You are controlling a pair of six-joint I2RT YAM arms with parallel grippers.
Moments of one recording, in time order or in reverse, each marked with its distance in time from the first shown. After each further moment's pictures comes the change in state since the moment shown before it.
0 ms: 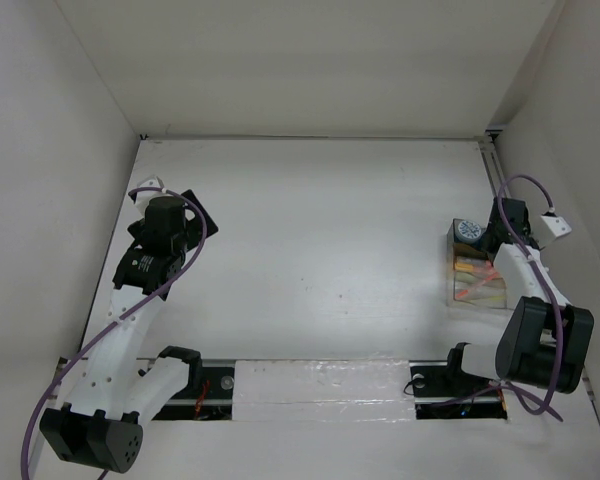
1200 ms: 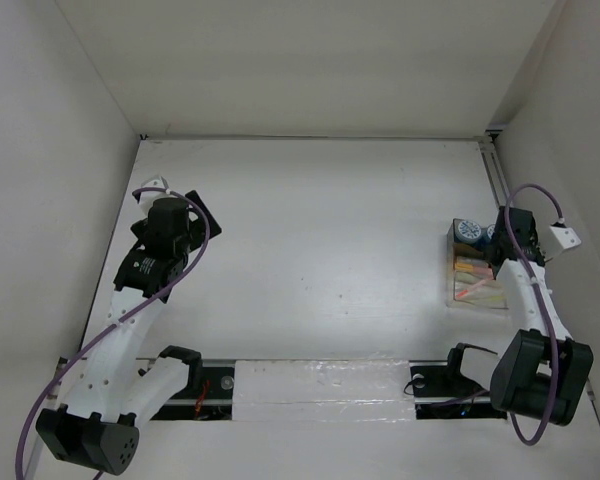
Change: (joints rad) left arm -0.043 -0.011 0.000 0.000 -0.019 0.000; right arm -0.019 -0.163 -0.052 -0.090 0.013 0.023
